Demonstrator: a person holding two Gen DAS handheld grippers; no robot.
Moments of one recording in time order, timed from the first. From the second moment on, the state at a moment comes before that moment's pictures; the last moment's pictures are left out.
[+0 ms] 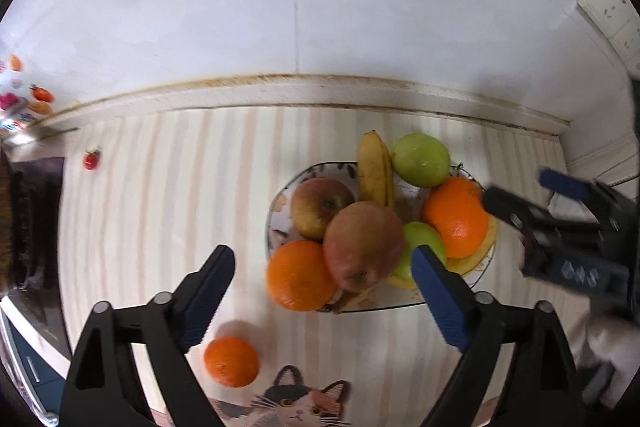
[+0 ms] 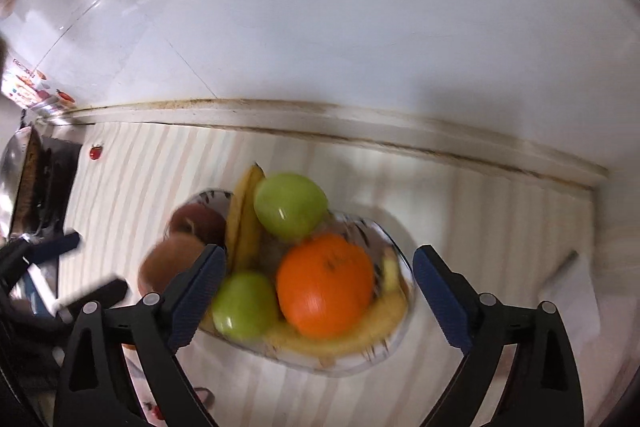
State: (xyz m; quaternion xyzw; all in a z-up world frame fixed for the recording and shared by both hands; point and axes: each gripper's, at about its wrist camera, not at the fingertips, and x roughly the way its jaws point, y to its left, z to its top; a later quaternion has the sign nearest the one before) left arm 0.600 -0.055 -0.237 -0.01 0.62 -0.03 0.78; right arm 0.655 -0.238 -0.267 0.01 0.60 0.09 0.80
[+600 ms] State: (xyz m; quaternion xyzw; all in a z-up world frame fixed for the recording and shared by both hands) left arm 0.483 -0.061 -0.170 0.02 0.53 -0.03 0.84; right arm 0.478 -0.254 -0.168 0.03 0.50 0.00 0.86
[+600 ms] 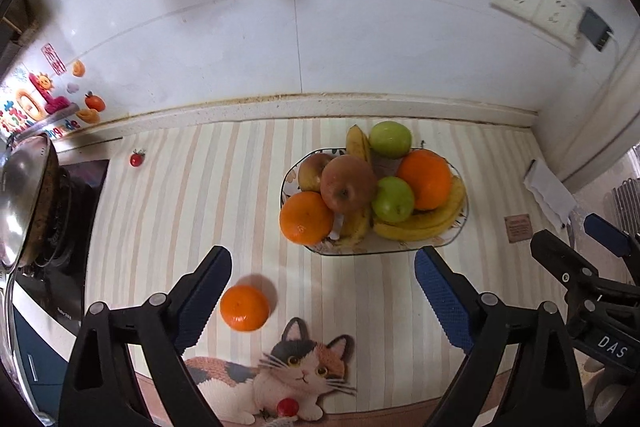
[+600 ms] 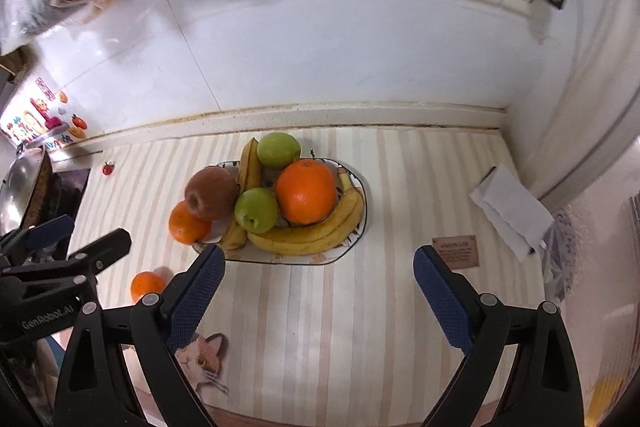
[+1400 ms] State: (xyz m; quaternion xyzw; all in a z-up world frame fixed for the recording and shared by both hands) left arm 0.420 0.028 -0.176 0.01 0.55 0.04 0.84; right arm 0.420 -0.215 -0.198 0.13 0.53 0.10 0.83
